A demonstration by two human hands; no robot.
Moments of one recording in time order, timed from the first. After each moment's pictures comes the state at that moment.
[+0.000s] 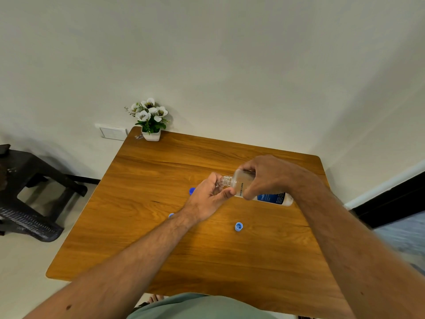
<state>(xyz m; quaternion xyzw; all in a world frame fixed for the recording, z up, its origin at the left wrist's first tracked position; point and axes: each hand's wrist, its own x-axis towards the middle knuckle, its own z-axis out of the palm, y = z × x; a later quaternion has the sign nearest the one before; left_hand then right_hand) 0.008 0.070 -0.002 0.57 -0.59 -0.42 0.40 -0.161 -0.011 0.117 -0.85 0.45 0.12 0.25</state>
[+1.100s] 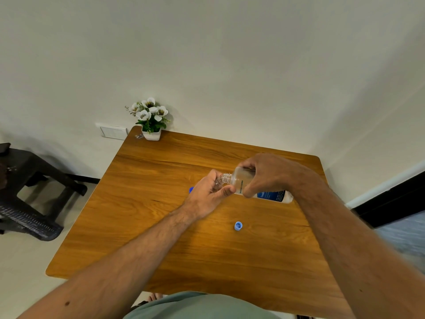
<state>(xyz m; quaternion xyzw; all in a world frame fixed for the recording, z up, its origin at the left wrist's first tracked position) 0.010 0.070 0.006 0.56 -0.58 -0.42 0.41 -0.159 -0.010 0.122 -0.85 0.45 0.11 0.24</state>
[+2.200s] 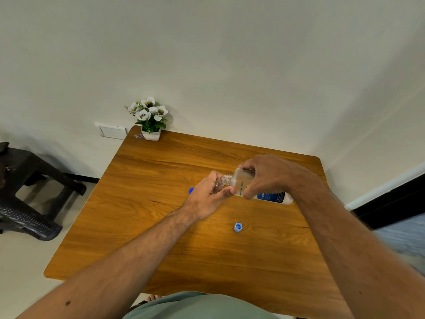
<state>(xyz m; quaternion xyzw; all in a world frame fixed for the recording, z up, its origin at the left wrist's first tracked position) 0.010 0.064 -0.004 0.57 -0.59 -0.41 0.39 -0.159 -0.014 0.119 -0.85 0.45 0.12 0.24</state>
